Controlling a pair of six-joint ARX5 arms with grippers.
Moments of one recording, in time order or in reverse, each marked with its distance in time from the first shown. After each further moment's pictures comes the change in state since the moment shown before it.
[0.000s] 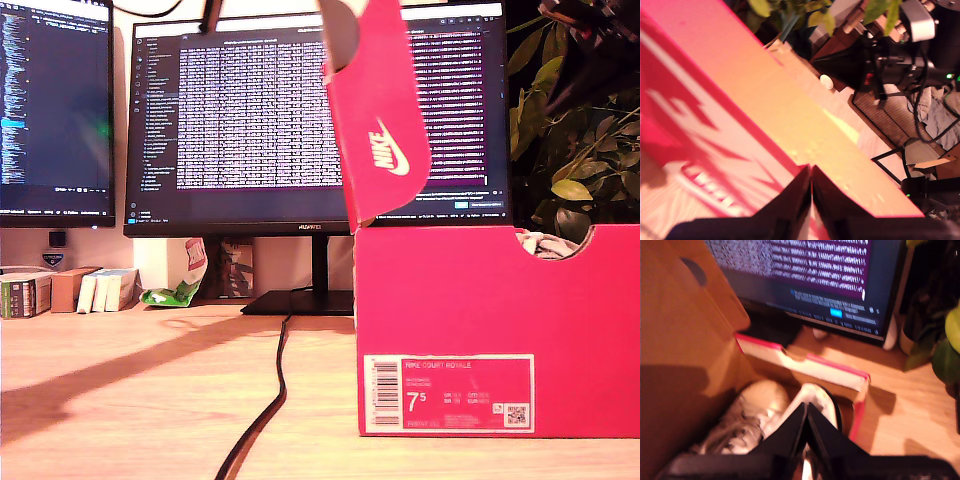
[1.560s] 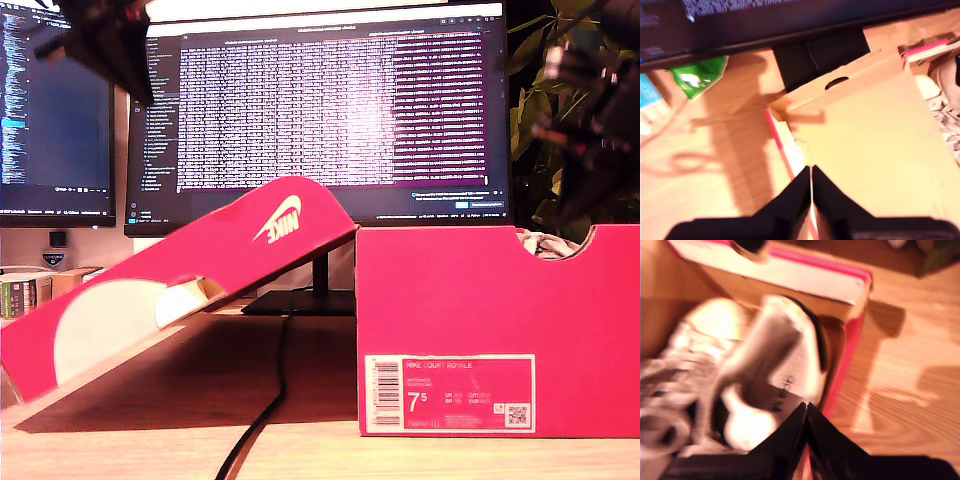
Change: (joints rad) left arm 0.283 0.011 -0.079 -0.138 -0.541 0.116; right arm -0.010 0.247 0.000 -0.101 0.106 -0.087
